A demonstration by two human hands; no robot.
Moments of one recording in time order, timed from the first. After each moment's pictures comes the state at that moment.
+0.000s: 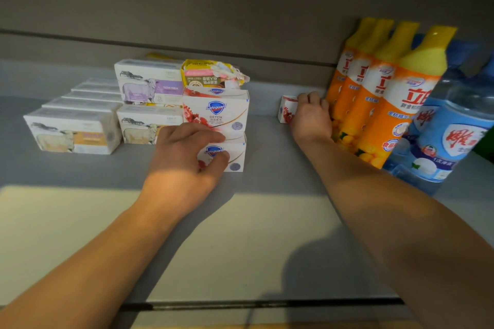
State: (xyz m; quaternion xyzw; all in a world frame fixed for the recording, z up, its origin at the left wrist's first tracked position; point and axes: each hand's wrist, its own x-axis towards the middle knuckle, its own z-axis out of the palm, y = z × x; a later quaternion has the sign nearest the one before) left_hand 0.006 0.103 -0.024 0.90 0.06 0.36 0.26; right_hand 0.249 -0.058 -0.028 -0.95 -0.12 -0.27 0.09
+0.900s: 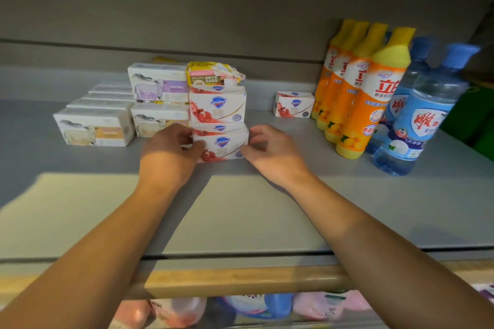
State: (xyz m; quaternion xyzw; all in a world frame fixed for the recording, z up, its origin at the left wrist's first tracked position) left_hand -0.002 0.124 -0.031 0.86 0.21 0.31 0.35; right_hand 0.083 -0.053 -0.029 -0.85 -0.25 -0.03 0.47
